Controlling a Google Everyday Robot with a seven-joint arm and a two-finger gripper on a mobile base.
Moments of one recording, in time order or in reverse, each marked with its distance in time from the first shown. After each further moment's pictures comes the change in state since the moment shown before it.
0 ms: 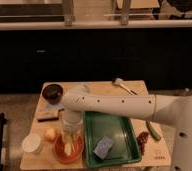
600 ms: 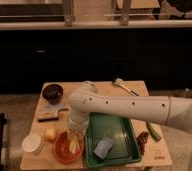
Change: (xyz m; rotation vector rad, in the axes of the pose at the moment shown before) arm -0.009 0.025 -0.026 -0.015 0.077 0.080
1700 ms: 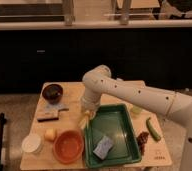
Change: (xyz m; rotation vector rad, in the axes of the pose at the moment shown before) arm 0.089 0.062 -0.037 -0.013 0.096 0.289
